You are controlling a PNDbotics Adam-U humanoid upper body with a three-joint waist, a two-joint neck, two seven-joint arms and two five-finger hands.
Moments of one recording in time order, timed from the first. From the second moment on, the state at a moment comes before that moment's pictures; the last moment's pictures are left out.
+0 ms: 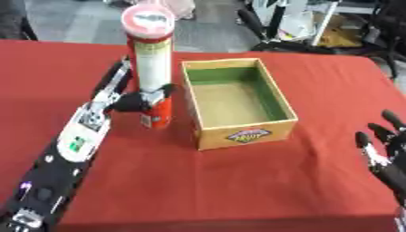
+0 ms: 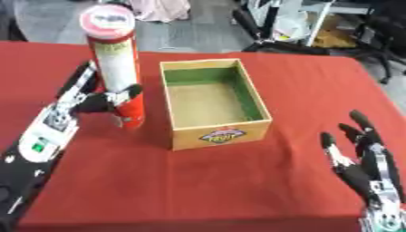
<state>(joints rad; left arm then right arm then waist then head) -0.61 0.35 -0.16 -1.39 -0.13 -0.23 -0.12 -0.09 -0.15 -0.04 -1.58 0.09 -0.27 0.00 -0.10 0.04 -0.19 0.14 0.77</state>
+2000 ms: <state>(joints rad) -0.78 0.34 -0.19 -1.16 -0.38 -0.27 -0.39 -0.13 -0.14 -0.04 -1.57 0.09 -0.27 0.03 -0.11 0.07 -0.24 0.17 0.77</state>
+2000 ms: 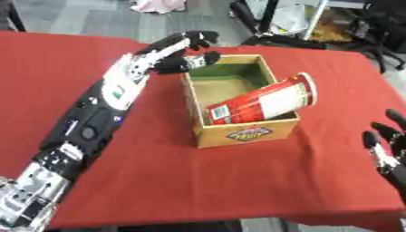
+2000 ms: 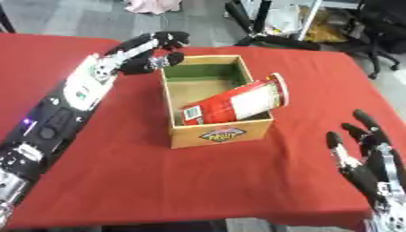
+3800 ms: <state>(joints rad) -0.07 0.26 0.15 -1.91 -0.19 0.01 -0.08 -0.10 -0.17 -0.06 -1.58 0.08 -0.27 -0.02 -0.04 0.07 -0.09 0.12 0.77</state>
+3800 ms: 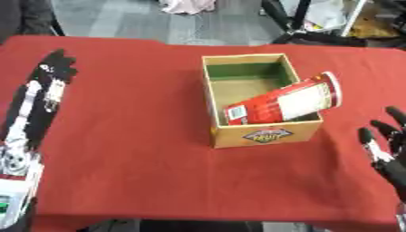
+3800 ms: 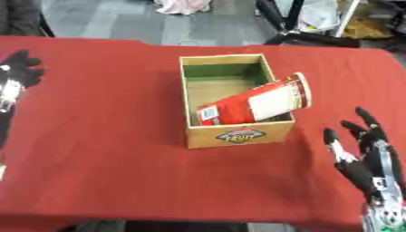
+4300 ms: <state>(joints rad) -0.07 0.26 0.15 -1.92 -0.19 0.02 -0.08 -0.10 -0.17 -0.06 -1.58 0.08 -0.27 -0.02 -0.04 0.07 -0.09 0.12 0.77</state>
